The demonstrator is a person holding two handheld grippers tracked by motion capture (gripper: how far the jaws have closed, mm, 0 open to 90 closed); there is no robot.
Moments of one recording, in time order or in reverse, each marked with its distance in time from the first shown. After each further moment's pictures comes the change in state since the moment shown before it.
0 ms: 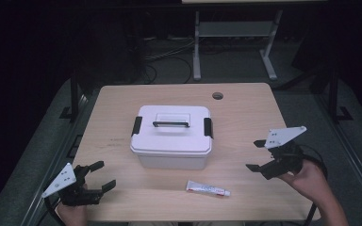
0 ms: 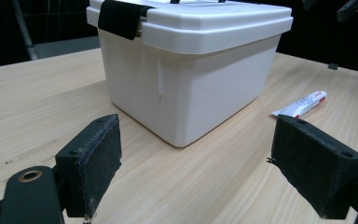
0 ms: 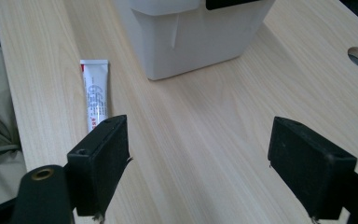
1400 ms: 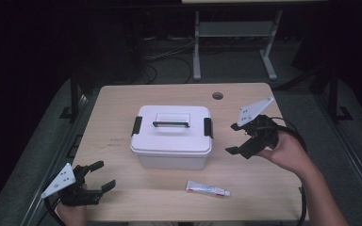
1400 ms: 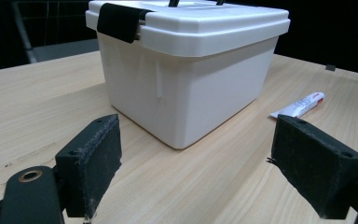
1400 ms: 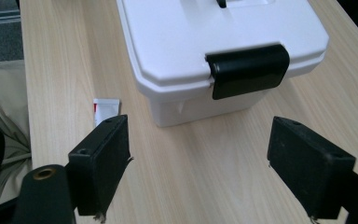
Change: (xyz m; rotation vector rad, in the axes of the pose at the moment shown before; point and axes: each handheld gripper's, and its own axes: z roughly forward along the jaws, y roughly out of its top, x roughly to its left) left arm 0.000 0.001 -0.001 -0.010 -0.004 0.007; right arm -0.016 0.084 0.020 0.056 0.111 -0.102
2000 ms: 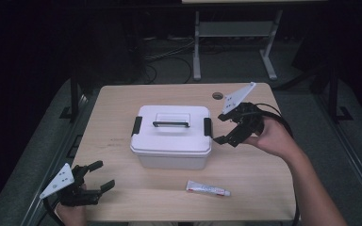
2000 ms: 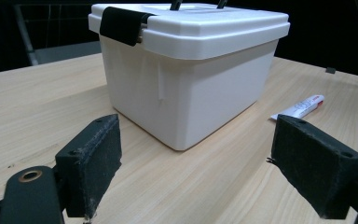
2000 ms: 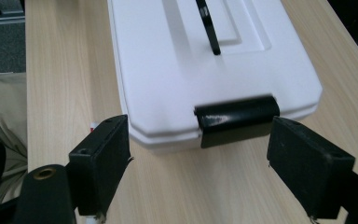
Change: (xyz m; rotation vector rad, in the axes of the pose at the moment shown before) left arm 0.001 0.000 -0.002 -0.010 0.002 0.001; right arm -0.014 0.042 0.011 0.009 0.041 -0.036
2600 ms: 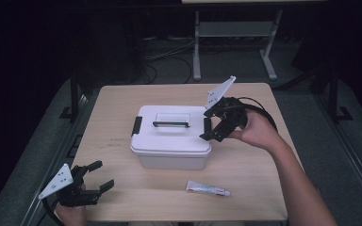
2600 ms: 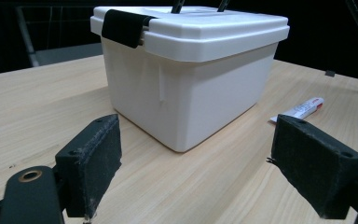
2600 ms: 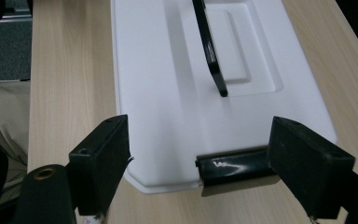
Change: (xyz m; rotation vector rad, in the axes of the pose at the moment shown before) left arm 0.000 -0.001 -0.002 -0.011 0.002 -0.009; right arm -0.005 0.034 0.021 0.009 0.037 -0.053
